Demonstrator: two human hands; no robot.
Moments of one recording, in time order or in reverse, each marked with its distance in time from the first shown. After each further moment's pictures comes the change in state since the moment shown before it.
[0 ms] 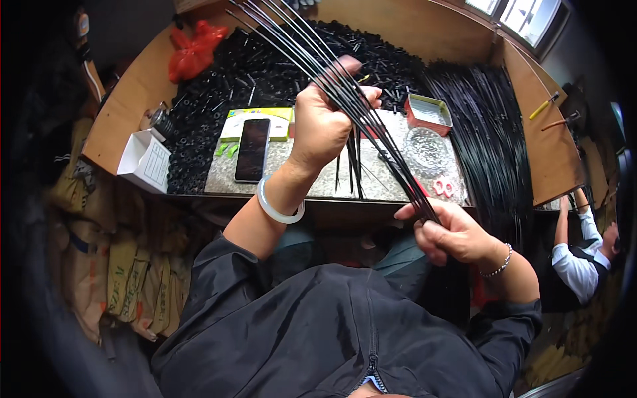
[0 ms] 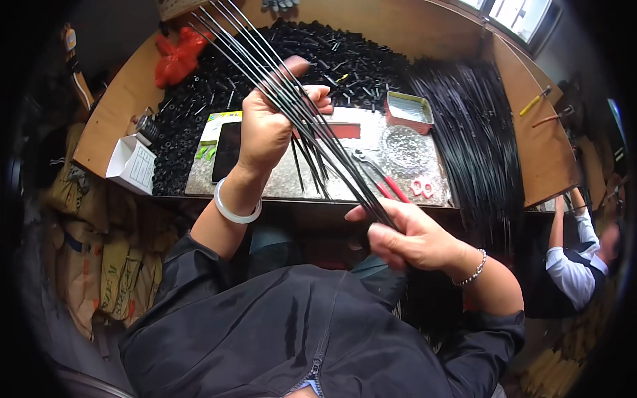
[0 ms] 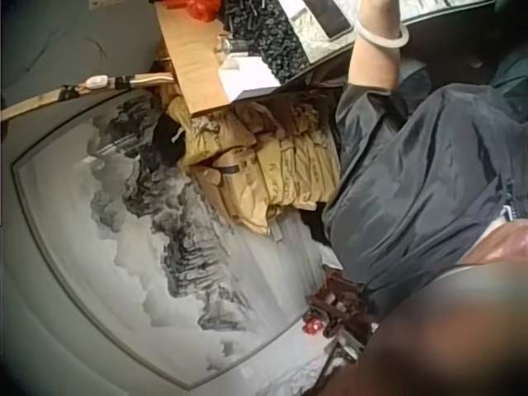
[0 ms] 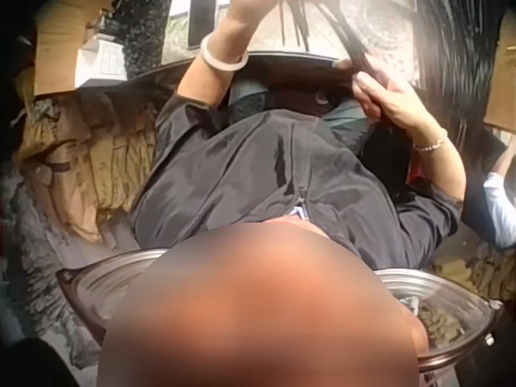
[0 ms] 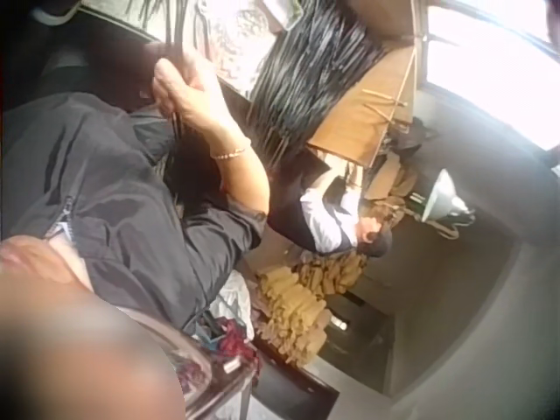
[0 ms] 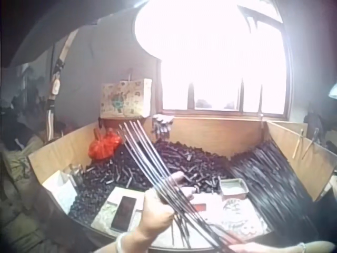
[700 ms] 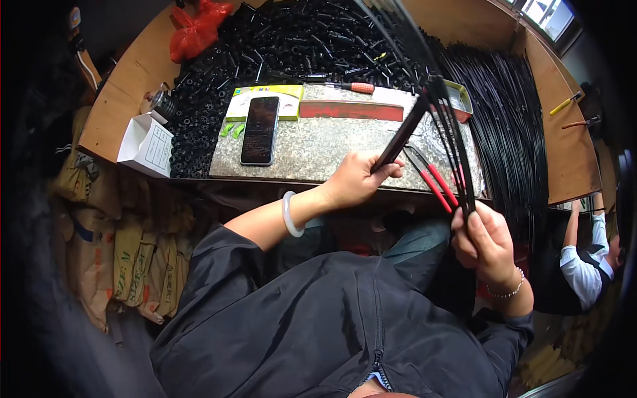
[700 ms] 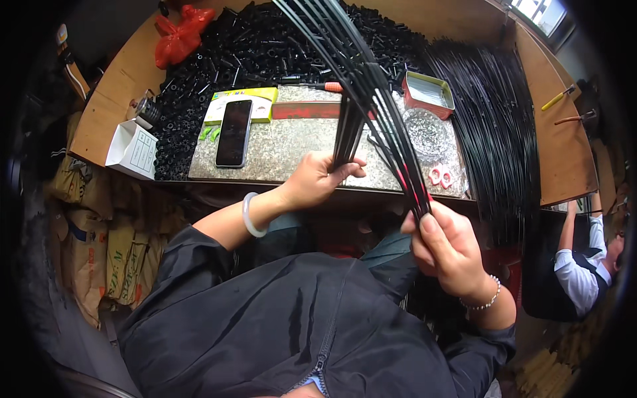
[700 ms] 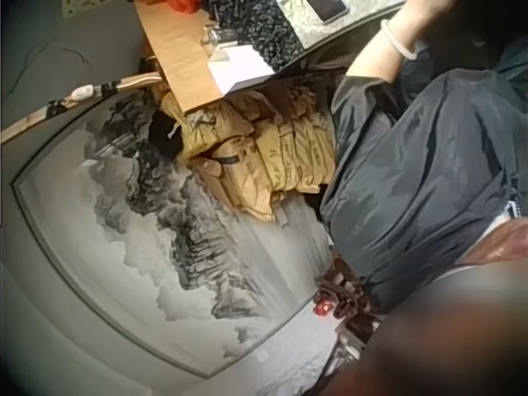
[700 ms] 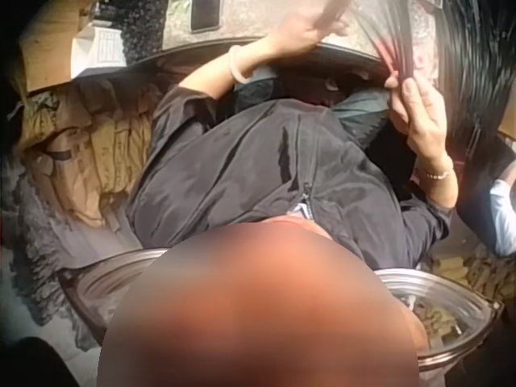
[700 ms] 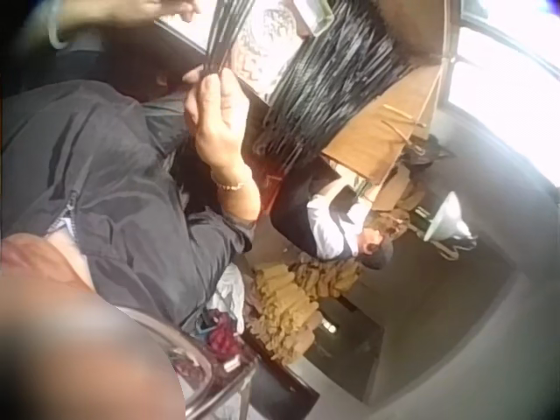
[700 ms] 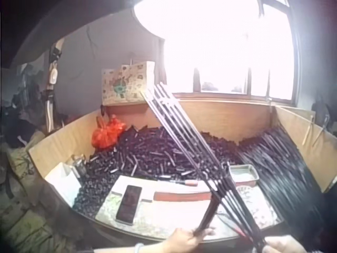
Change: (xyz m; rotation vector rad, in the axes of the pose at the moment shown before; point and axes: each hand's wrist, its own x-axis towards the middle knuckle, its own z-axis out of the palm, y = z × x) left_hand -0.072 -0.089 -0.036 0.510 -0.368 -0.204; right_hand -0.001 0.024 0.007 0.012 0.354 -0.207
